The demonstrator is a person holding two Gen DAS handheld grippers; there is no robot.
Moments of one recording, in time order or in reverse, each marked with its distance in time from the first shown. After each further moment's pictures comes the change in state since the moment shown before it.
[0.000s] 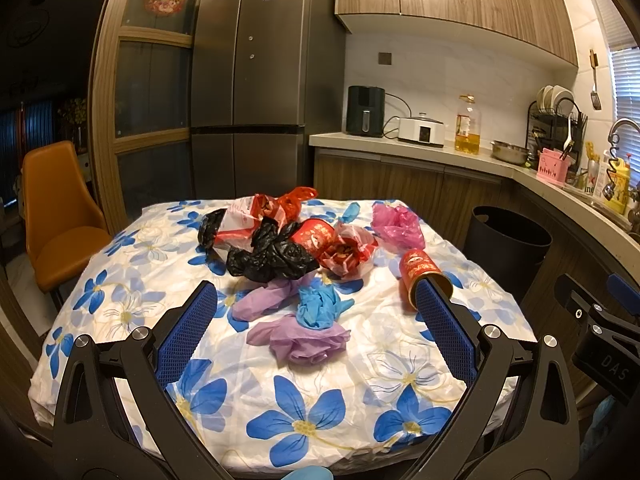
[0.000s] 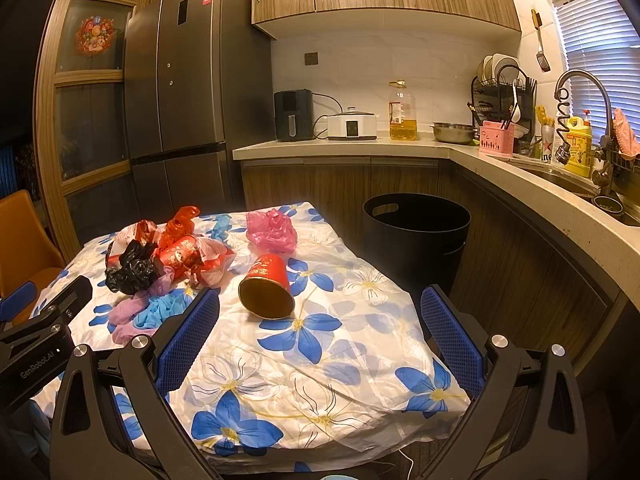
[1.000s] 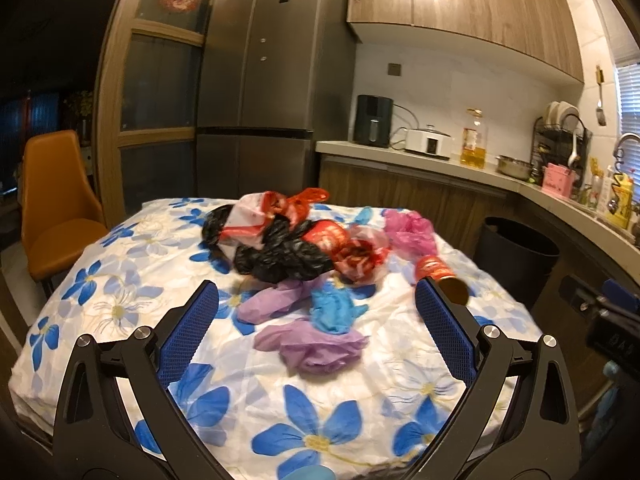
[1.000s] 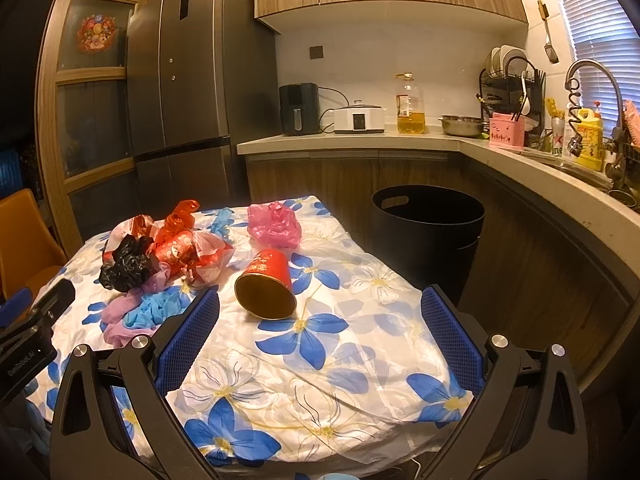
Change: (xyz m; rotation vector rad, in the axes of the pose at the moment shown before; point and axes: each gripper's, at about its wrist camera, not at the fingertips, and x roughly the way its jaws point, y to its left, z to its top) left arm 0.022 0.018 -0.020 -0.057 -0.048 0.005; right arm 0.033 -0.005 -0.006 0.000 0.009 0.040
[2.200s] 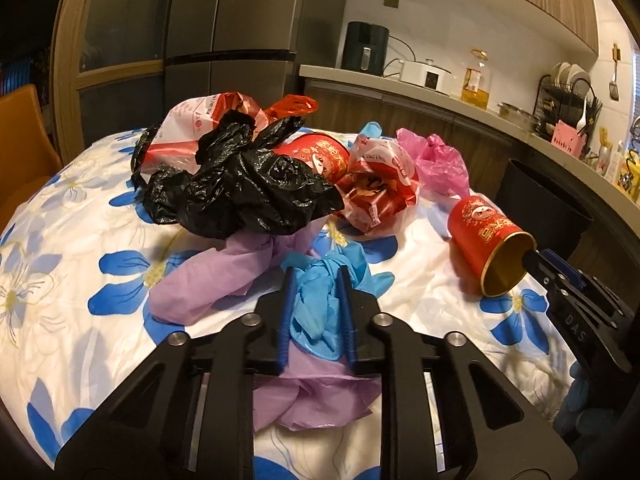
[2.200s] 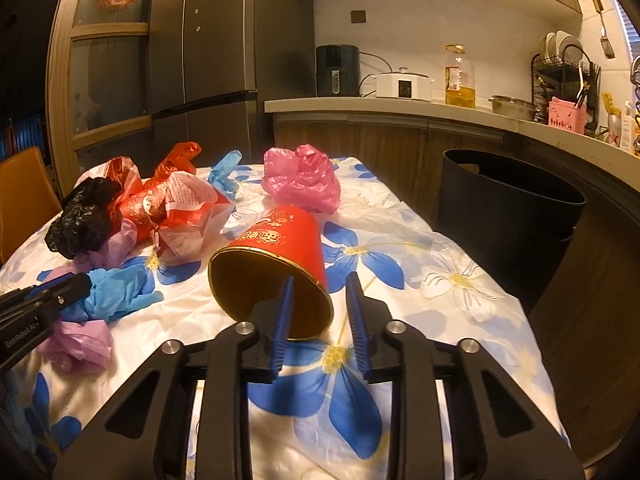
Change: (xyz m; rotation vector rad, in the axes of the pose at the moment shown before) left arm 0.142 0.002 -0.030 -0.007 0.245 -0.095; right arm 0.150 0.025 -0.032 -0.088 0.090 0.101
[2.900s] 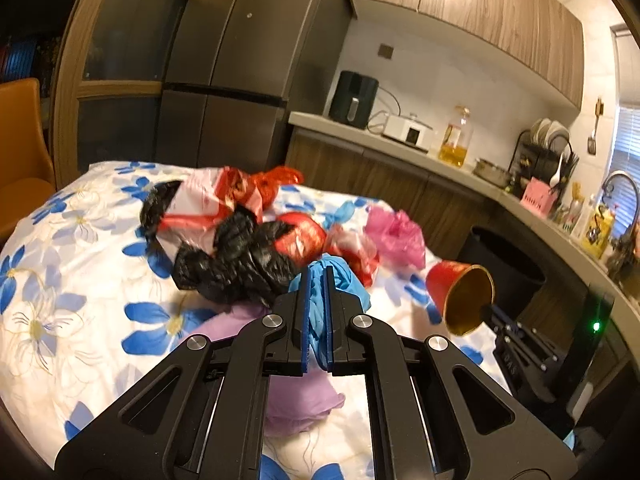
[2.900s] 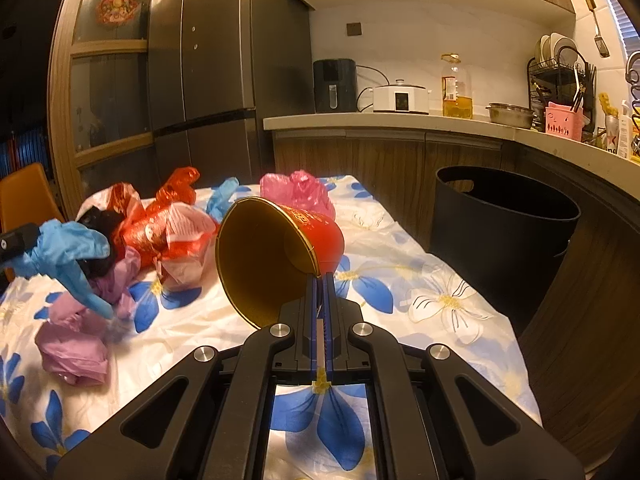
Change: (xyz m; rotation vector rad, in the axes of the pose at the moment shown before) left arm -0.066 0.011 0.042 -0.098 -0.150 -0.106; right arm -0.021 -0.013 0.016 0.032 -0.066 0.010
